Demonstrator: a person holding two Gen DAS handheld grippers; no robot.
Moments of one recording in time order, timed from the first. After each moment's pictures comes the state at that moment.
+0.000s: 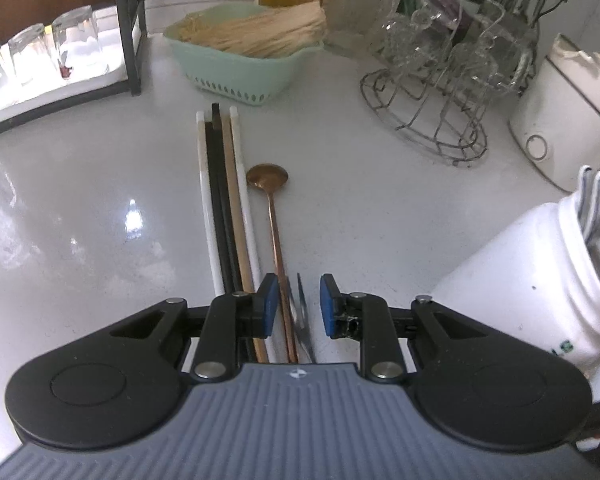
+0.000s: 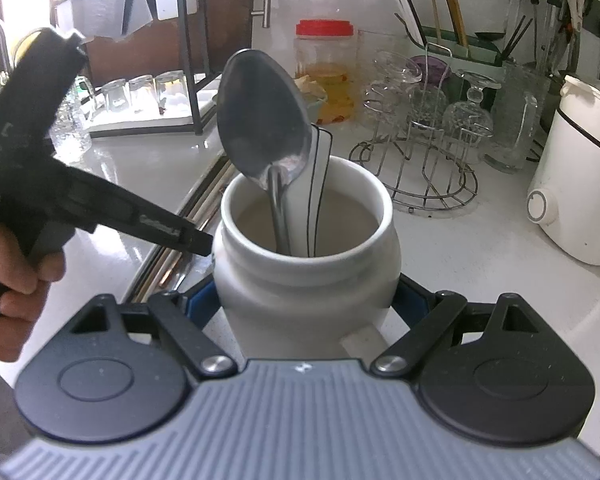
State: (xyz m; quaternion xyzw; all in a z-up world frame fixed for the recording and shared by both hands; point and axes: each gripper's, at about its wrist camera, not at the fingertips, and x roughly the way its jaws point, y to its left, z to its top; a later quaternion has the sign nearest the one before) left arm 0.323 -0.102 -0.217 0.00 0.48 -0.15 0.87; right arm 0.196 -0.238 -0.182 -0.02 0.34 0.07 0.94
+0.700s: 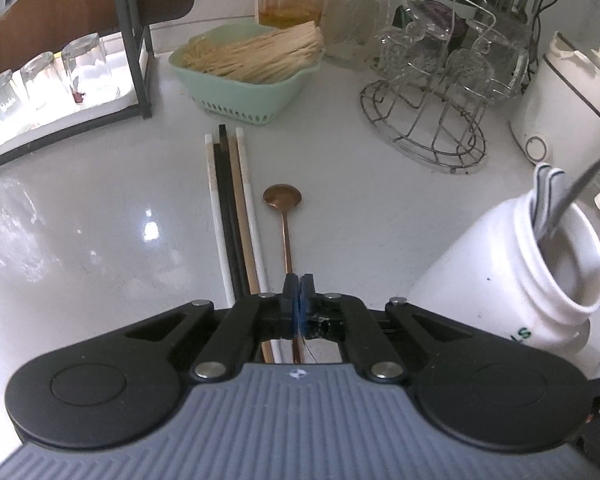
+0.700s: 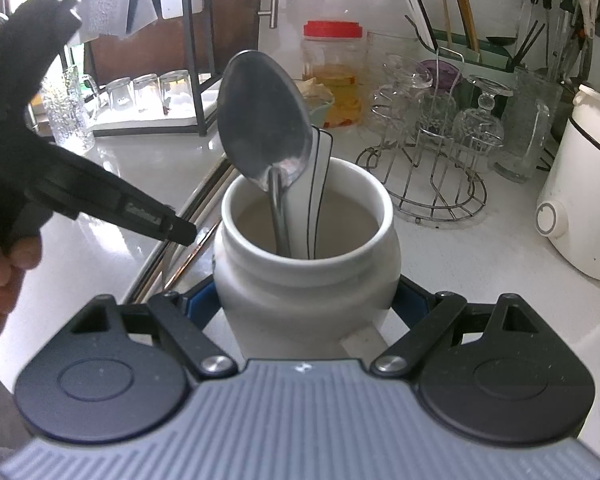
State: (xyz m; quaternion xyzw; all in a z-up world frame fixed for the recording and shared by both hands) left arm 0.316 -0.106 -0.193 0.03 0.47 -0.14 0.87; right arm 0.208 -0.238 -0.183 -0.03 0.34 0.08 0.94
